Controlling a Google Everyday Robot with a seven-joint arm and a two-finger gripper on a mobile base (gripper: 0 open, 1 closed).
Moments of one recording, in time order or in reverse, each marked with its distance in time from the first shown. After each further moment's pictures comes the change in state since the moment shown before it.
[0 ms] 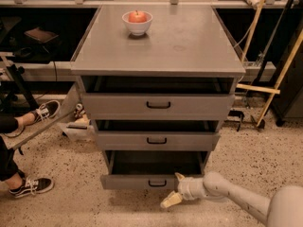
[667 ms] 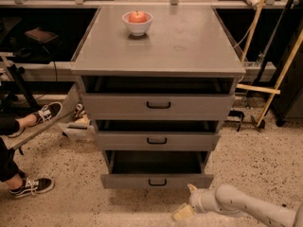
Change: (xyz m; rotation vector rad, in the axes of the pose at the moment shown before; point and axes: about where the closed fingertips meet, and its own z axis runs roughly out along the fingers) arm 0.038 0.032 -0.056 0.054 0.078 0.066
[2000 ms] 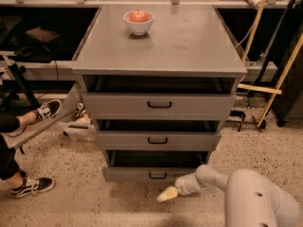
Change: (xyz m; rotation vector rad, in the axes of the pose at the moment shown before) arm -0.009 -0.059 0.118 -0.126 0.068 0.241
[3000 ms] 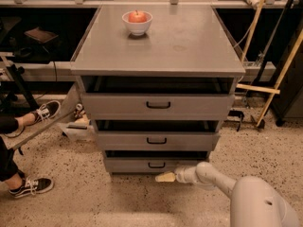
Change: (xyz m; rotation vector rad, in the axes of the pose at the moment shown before) arm -0.075 -0.061 -0.014 0.197 -0.261 0.079
